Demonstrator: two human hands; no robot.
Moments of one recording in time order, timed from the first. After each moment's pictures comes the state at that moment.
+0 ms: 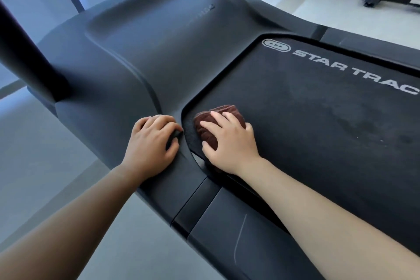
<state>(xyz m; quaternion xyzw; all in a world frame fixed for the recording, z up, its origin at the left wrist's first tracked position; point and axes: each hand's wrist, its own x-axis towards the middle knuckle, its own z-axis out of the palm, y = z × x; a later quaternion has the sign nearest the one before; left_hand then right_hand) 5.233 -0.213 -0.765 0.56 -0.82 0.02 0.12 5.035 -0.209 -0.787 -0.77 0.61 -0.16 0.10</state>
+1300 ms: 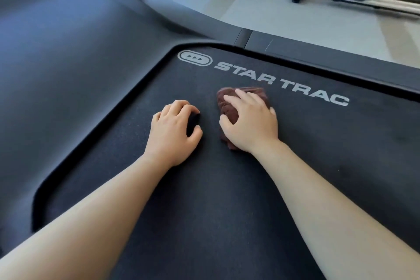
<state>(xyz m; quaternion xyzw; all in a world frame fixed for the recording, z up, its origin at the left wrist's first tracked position) 4.976 -0.361 -0.805 0.49 -0.84 -0.11 0.19 4.801 -0.318 -0.787 -0.60 0.78 -0.18 0.07</state>
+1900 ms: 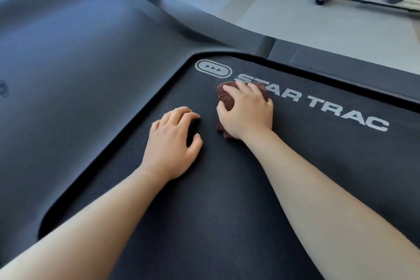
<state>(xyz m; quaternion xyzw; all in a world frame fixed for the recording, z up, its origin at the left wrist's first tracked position) 4.998 -0.396 -0.810 0.51 -0.84 -0.07 0.18 4.817 -0.409 -0.793 -0.60 0.78 -0.18 0.02</state>
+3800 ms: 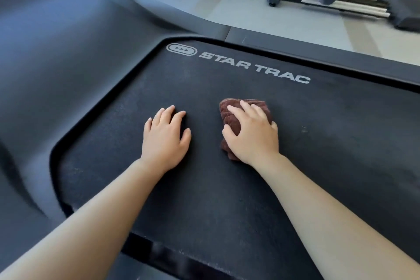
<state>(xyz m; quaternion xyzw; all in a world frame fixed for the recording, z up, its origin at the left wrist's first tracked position) 4.996 -0.279 -0.809 0.53 -0.83 -0.10 0.13 4.817 -0.205 -0.786 -0.56 0.81 -0.17 0.07</state>
